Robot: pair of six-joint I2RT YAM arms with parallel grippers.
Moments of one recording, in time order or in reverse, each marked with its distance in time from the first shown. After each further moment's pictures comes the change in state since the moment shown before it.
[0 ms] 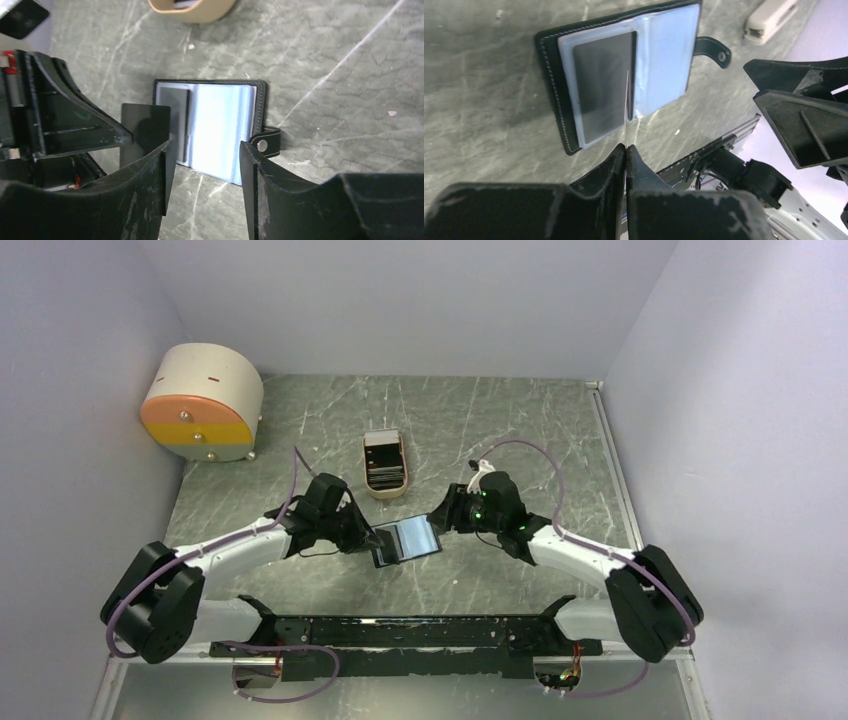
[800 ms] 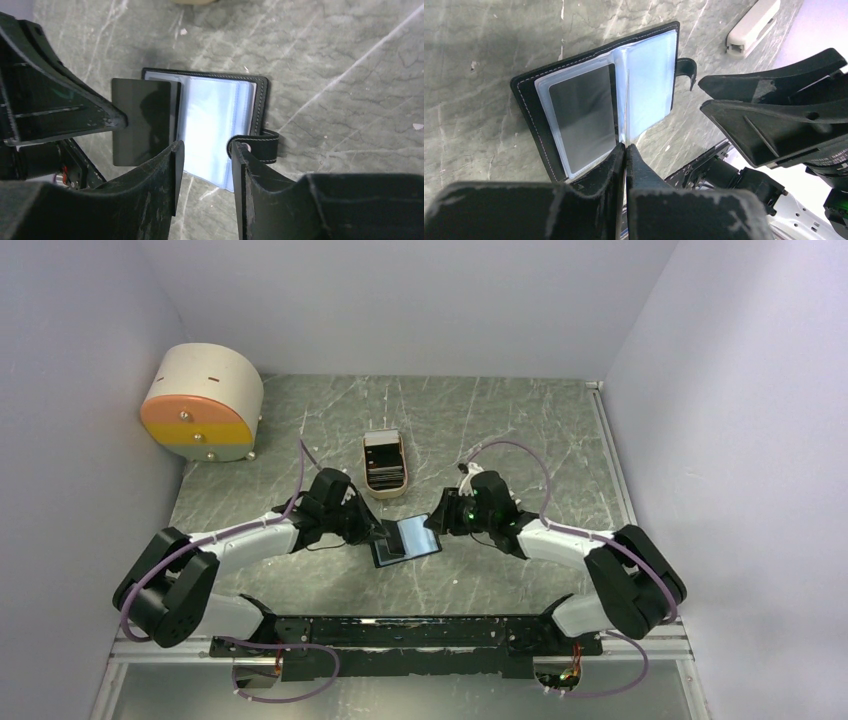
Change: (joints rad) left arm 0.009 0.101 0.024 0.107 -0.005 0.017; right arm 0.002 0.177 0.017 0.045 -0.066 -0.047
